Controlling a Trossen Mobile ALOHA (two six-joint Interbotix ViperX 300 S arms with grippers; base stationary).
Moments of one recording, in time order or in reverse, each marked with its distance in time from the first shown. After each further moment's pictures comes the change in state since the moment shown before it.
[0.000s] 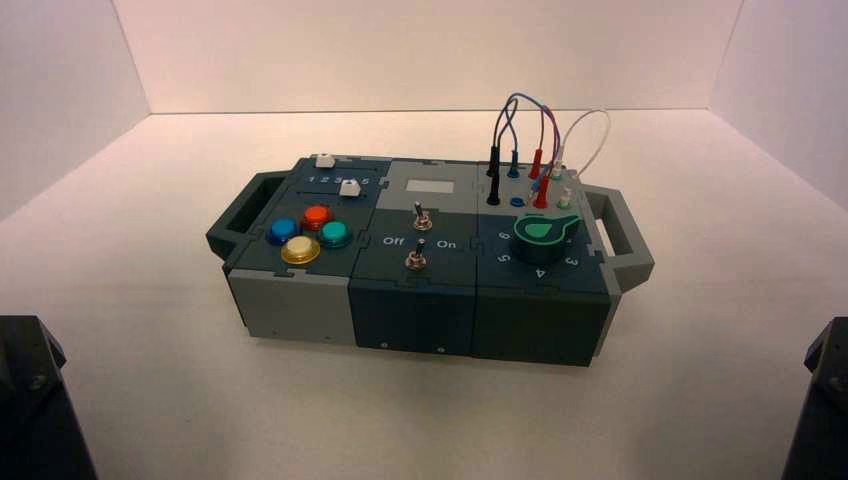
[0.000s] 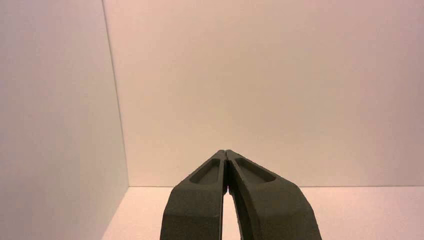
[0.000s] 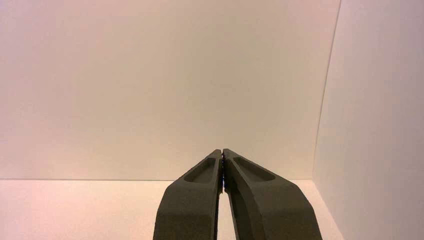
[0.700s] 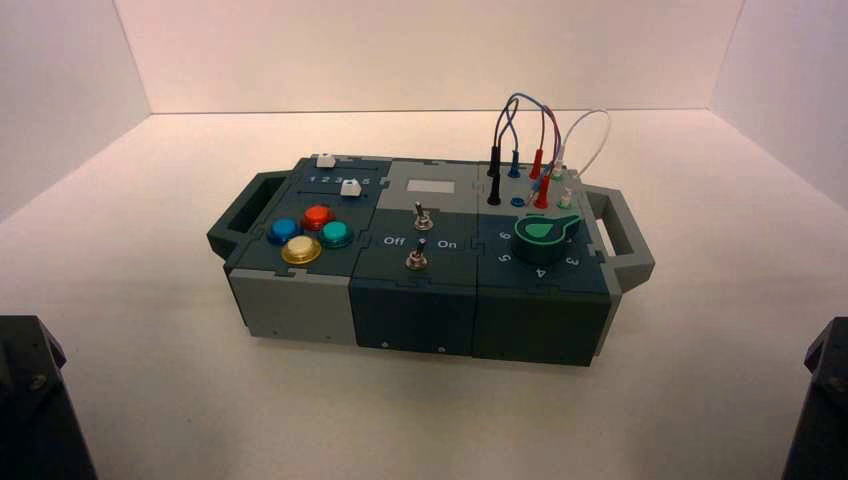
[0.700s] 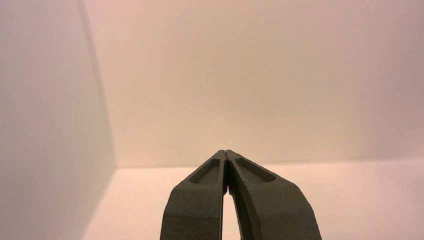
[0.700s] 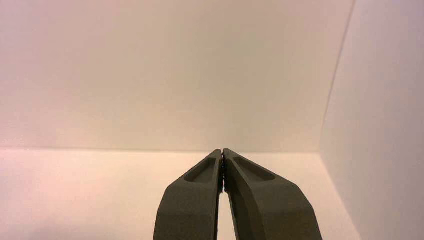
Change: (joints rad) left arm -0.097 0.038 -0.043 -0.002 0.155 0.002; right arm 0.037 0.000 -0.018 0.000 0.179 0.000
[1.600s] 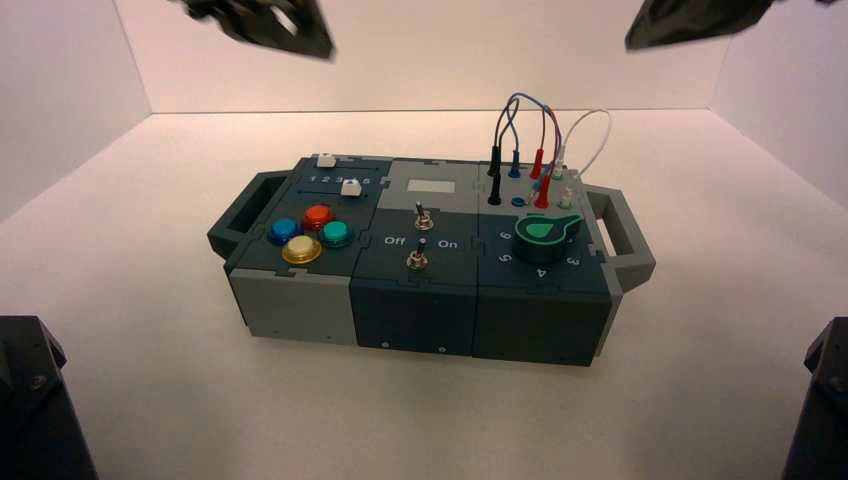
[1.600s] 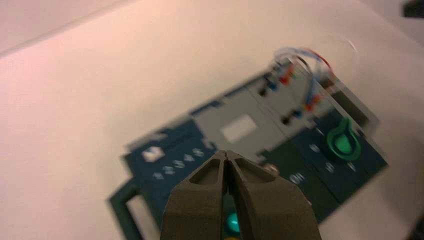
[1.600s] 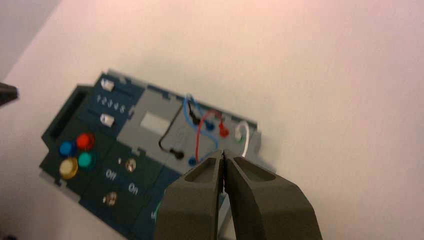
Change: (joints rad) left arm -0.634 0.417 -0.132 -0.043 0.324 -0.009; right arm 0.347 0.207 -0.086 0.192 0.515 0.014
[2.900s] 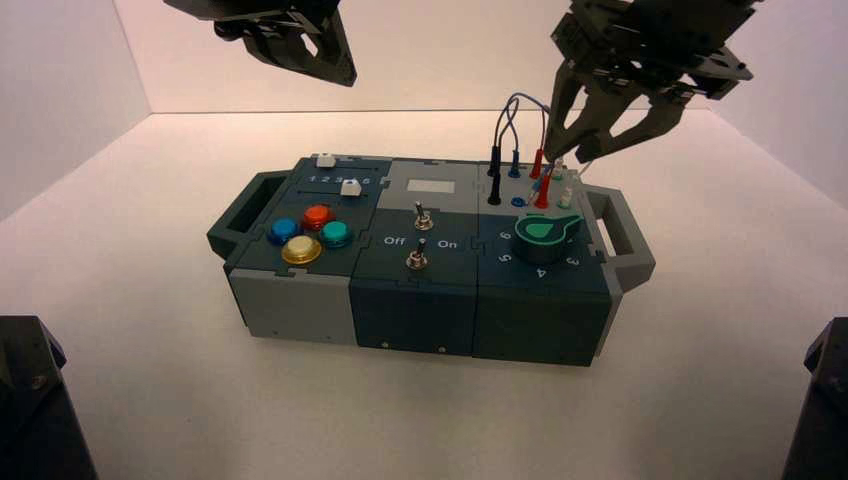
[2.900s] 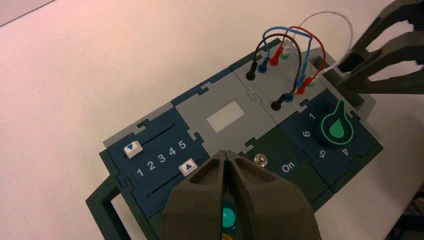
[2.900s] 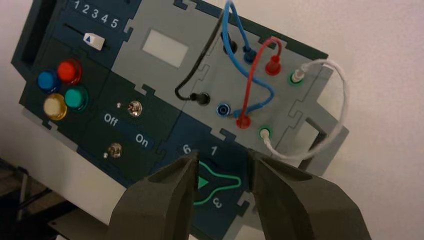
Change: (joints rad) left arm -0.021 0.052 -0.025 0.000 0.026 0.000; right arm 0.141 0.385 -0.101 0.077 0.067 -0.003
